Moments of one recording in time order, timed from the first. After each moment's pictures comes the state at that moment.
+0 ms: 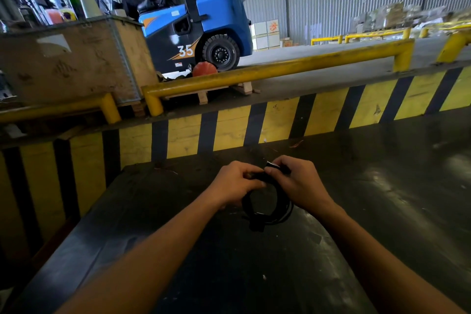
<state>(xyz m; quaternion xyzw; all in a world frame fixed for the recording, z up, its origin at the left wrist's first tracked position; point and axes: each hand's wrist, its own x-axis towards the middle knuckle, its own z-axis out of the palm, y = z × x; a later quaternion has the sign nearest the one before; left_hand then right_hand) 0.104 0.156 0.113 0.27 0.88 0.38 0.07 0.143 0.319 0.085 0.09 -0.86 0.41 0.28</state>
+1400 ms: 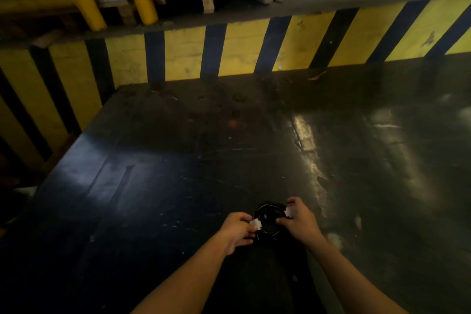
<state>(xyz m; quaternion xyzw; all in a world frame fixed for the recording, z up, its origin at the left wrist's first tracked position) 0.108 0.129 -0.153 -0.20 0.72 0.56 0.37 0.130 0.304 -0.165 -0.19 -0.86 0.46 -0.10</state>
